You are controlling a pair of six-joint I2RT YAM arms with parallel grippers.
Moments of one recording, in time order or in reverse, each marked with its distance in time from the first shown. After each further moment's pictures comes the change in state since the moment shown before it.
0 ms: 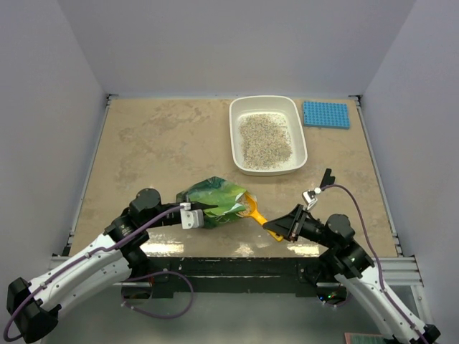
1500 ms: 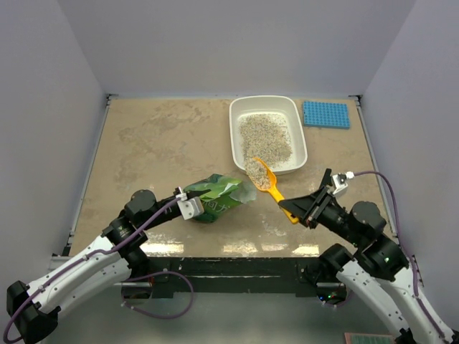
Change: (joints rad) left arm -0.003 -0.033 -0.002 0.056 -0.258 -0.027; right arm 0.000 0.201 0.530 -0.362 0.242 -0.021
